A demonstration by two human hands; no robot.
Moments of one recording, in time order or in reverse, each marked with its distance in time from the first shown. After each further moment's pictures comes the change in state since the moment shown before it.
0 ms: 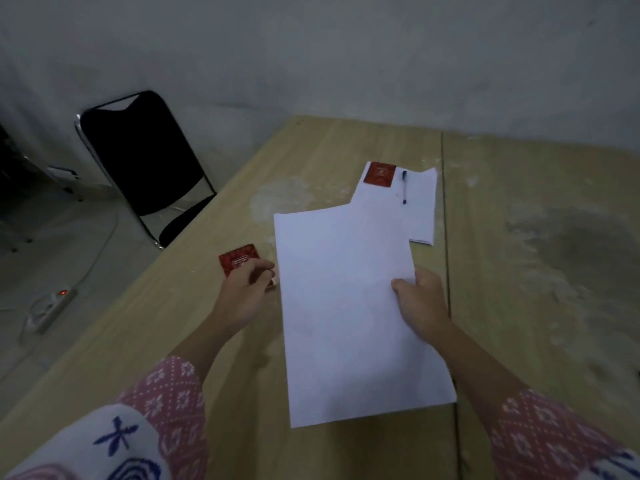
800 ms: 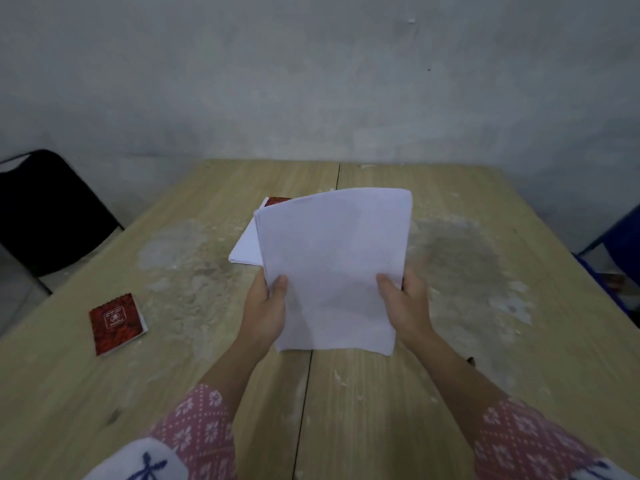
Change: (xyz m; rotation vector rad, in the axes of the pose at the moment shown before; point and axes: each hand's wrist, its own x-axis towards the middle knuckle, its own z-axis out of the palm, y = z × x) left_hand -0.057 0.153 0.212 -0.349 -0.034 0.165; right_hand 0.025 0.012 -0.210 0.173 0.198 -0.131
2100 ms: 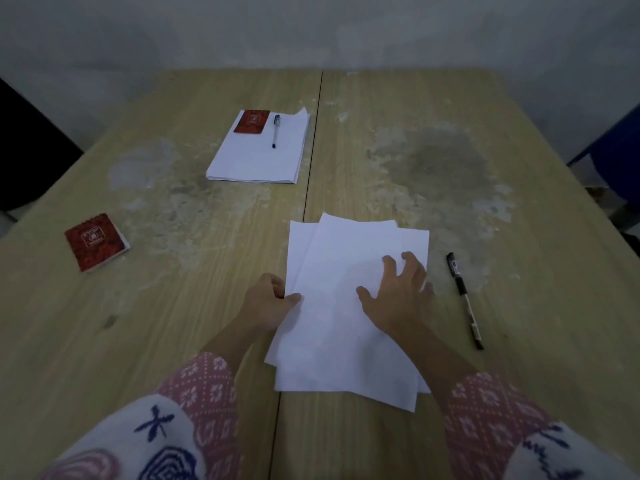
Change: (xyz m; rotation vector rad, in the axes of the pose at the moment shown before) left_hand -0.083 -0.083 -0.004 0.503 -0.323 -0.428; right_hand -0.096 0.102 -0.028 -1.090 -0.139 0.081
